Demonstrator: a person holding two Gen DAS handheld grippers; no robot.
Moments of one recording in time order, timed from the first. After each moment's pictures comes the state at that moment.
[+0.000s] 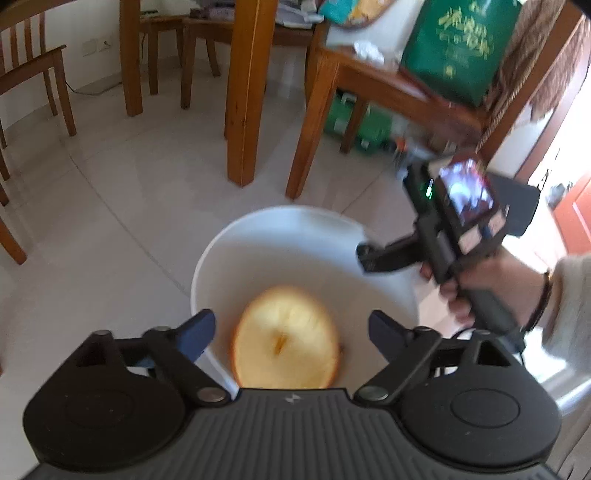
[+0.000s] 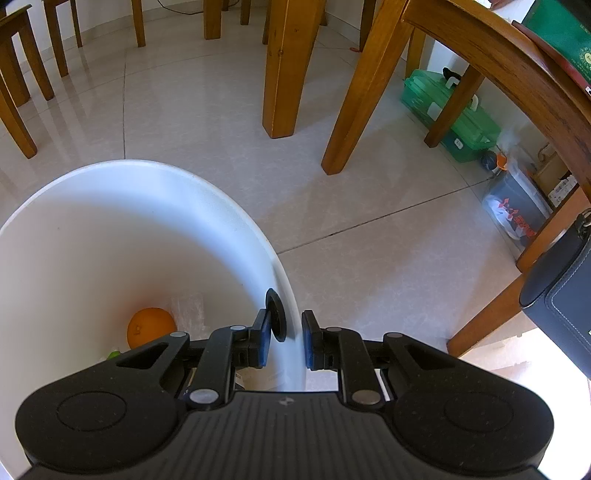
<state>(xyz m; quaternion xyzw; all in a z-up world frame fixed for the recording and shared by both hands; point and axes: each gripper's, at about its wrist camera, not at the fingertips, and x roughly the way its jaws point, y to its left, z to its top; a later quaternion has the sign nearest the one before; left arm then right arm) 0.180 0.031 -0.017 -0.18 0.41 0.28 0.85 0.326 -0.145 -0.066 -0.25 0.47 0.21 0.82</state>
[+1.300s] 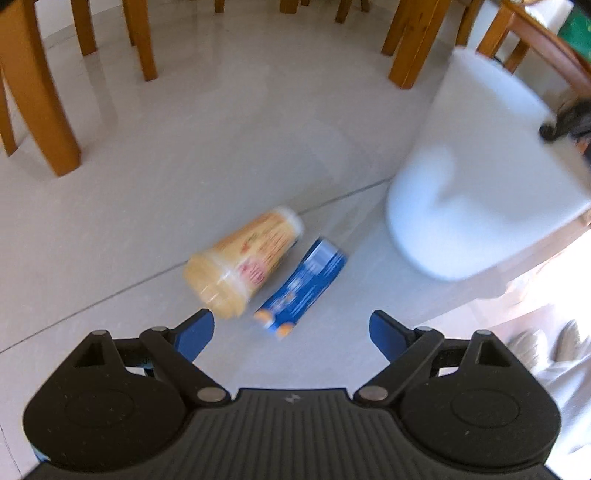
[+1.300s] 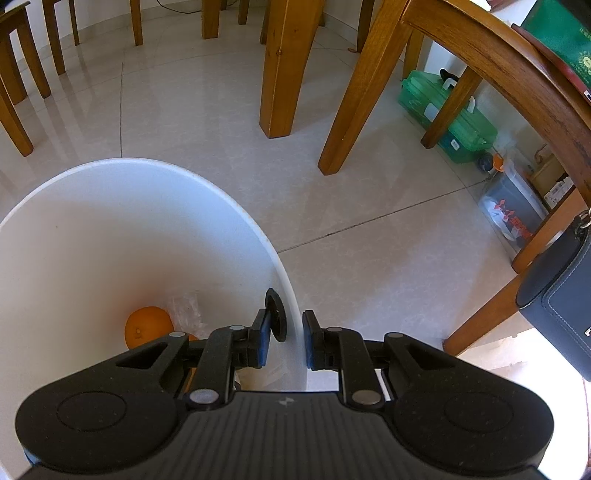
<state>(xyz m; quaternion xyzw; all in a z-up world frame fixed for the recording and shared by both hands) -0.059 0.013 -0.177 -0.29 0.44 0.43 0.73 0.322 -0.145 -0.064 -0.26 0.46 0.20 0.82</state>
